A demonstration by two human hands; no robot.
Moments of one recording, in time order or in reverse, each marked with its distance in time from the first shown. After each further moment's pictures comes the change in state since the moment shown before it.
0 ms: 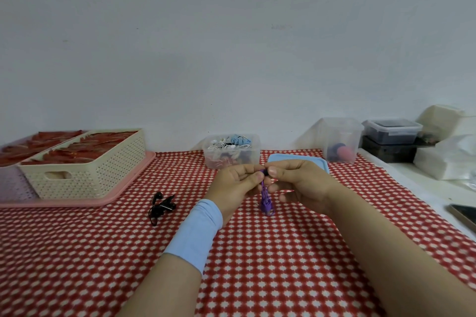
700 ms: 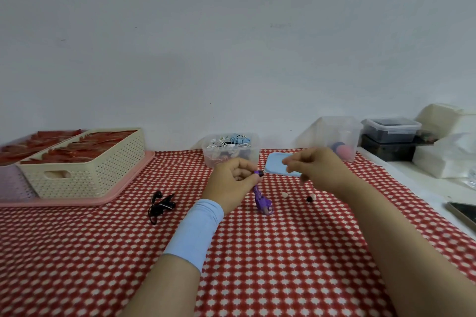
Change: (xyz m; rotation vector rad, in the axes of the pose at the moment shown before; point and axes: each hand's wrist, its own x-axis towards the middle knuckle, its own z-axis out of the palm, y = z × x) left_hand 0.006 0.001 -0.007 0.484 0.176 0.114; right_hand -0.003 -0.011 -0.031 -0.605 0.306 -0.186
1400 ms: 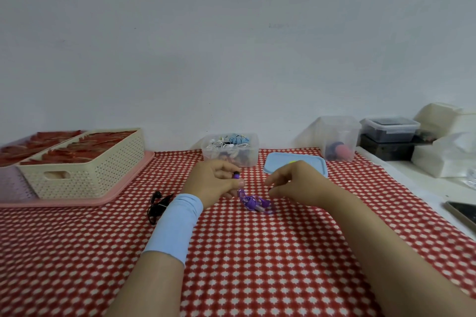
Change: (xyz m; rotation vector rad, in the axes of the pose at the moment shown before) left_hand -0.001 0.001 -0.033 0.077 -0.057 -0.142; right_hand 0.003 0.006 0.029 -0.241 -0.208 -0.058
